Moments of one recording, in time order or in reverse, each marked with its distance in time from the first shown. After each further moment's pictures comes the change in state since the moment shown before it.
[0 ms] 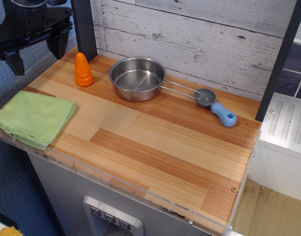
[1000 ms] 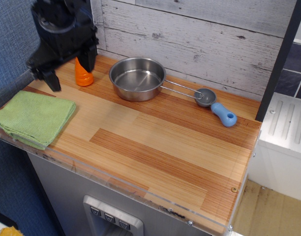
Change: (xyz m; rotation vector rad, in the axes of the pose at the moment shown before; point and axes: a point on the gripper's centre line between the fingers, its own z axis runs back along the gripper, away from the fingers) arm -0.025 -0.037 -0.042 -0.114 0.097 0.031
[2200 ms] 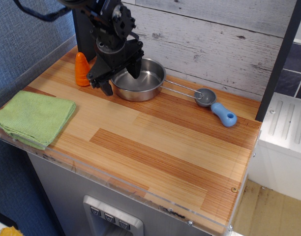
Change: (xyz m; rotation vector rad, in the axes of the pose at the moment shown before) arm -0.023 -0.077 -0.062 -0.165 0.033 -0.060
